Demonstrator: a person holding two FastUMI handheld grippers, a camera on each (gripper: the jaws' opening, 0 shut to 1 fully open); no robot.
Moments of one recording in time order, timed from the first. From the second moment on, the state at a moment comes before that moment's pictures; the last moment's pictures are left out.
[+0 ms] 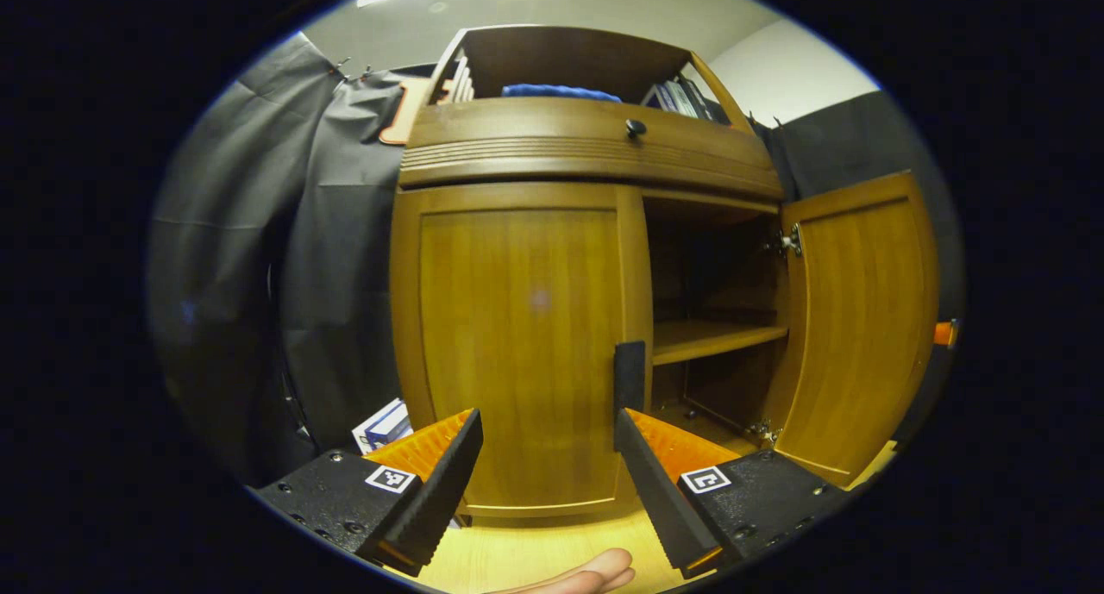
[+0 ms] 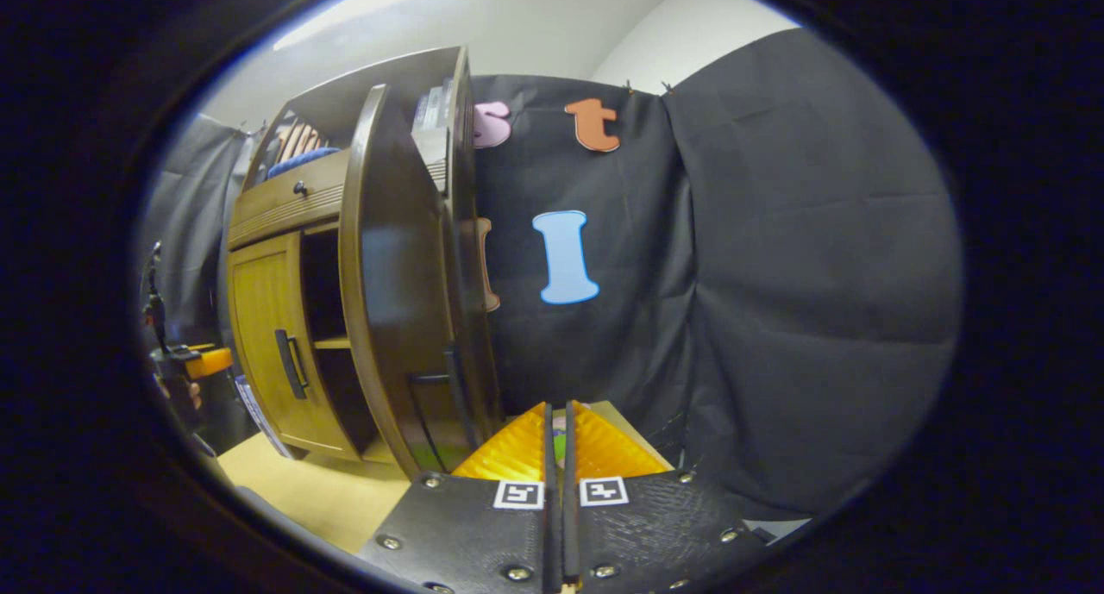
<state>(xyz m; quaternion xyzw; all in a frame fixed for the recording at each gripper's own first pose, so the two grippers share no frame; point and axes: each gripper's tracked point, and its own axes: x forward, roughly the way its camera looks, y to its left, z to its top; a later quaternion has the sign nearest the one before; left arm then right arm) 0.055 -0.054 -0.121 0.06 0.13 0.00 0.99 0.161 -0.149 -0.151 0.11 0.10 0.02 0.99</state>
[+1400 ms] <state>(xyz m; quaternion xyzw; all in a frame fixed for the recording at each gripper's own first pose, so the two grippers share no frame) 0.144 -0.109 -0.146 0.01 0.14 -0.09 0.99 0.011 -0.086 -0.009 0.11 -0.02 0.03 0.99</state>
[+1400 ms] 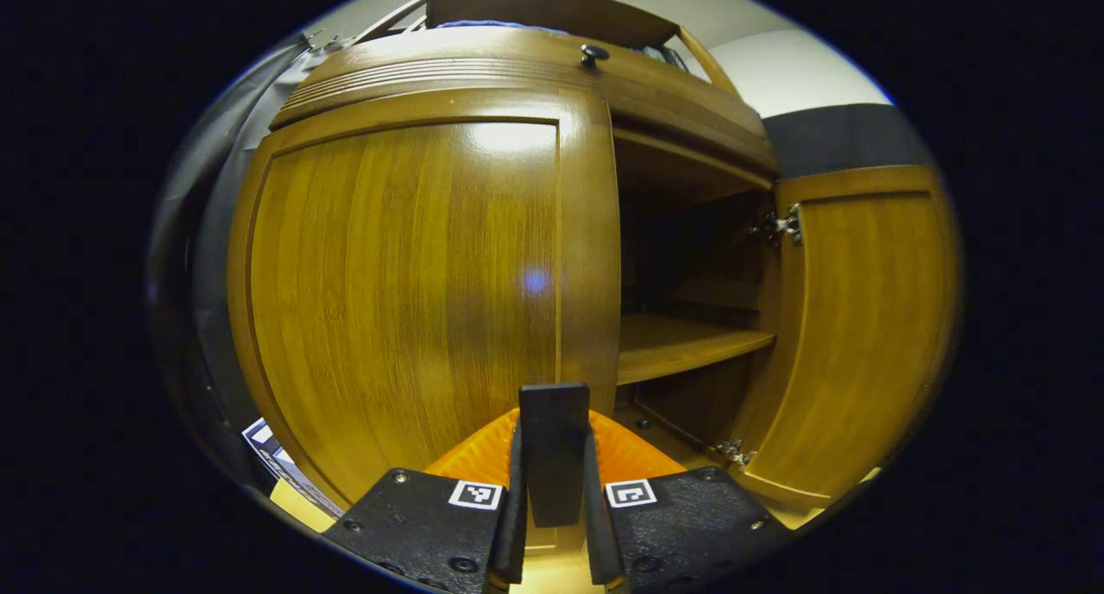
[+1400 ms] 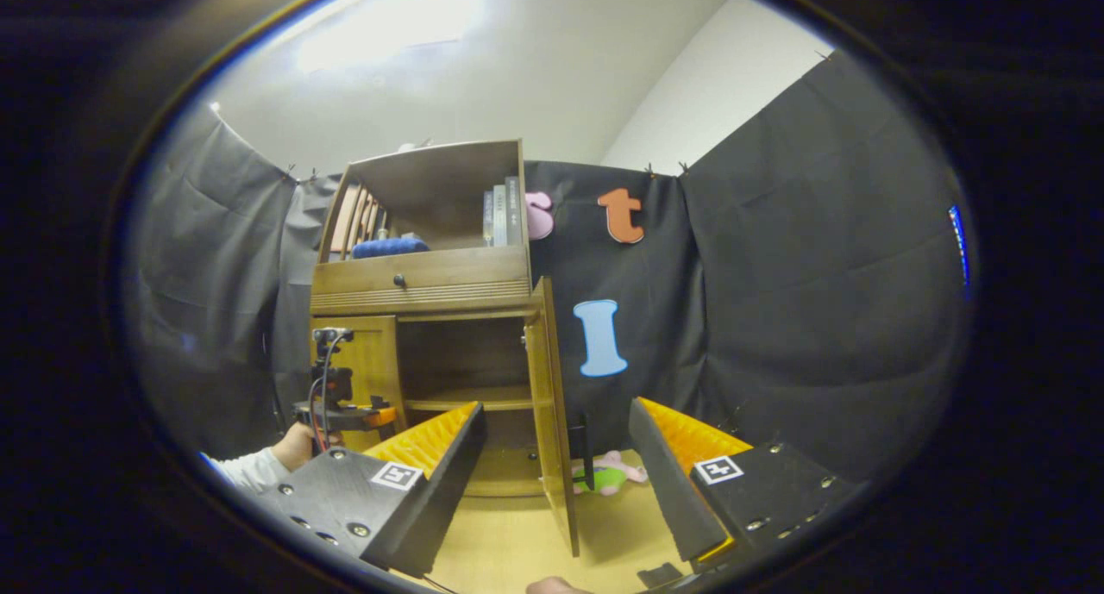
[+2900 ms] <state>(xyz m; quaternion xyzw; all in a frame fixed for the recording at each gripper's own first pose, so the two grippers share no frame) -0.013 -0.037 -0.098 0.01 0.16 -0.14 0.98 0.006 0.032 -0.018 0.09 0.00 0.12 0.99</state>
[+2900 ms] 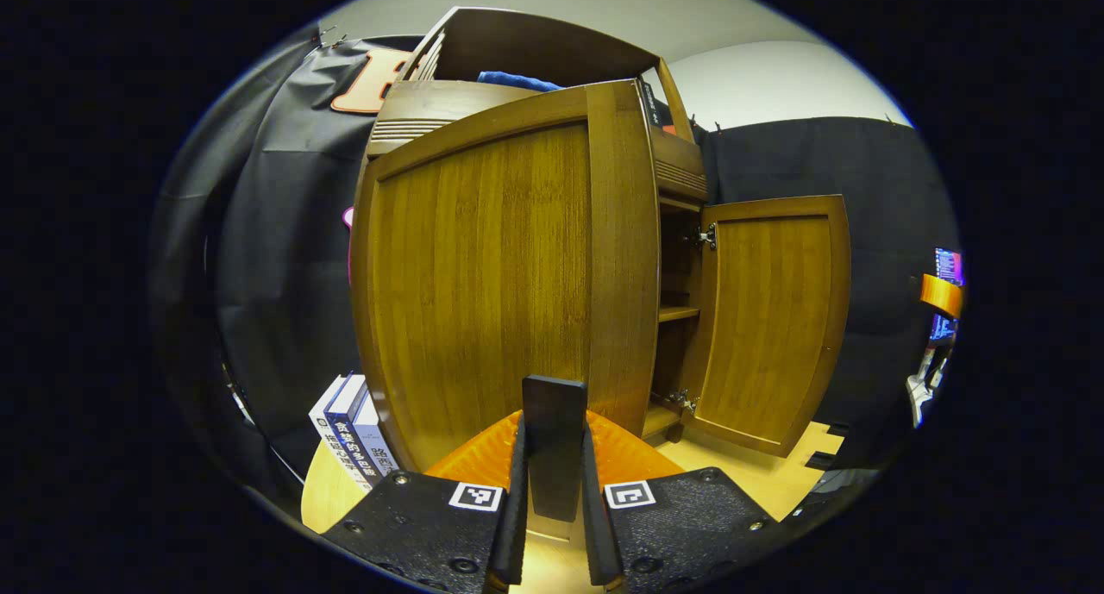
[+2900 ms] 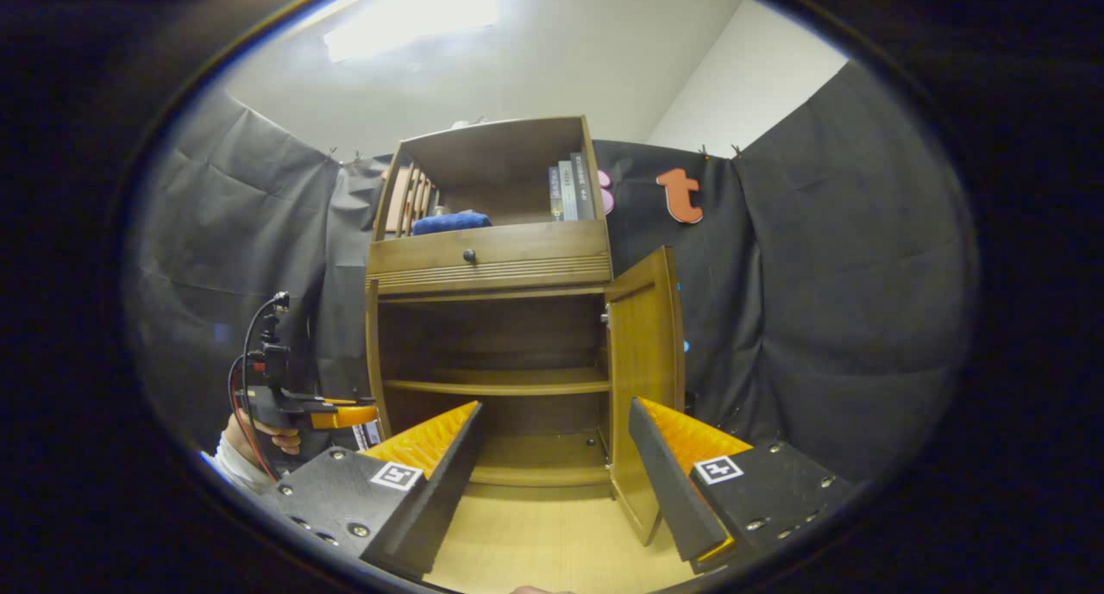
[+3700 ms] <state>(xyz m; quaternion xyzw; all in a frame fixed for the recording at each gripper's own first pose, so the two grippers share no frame) -0.051 0.033 -0.078 0.04 0.15 -0.07 0.99 0.005 0.088 -0.026 0.09 0.00 0.16 0.98</state>
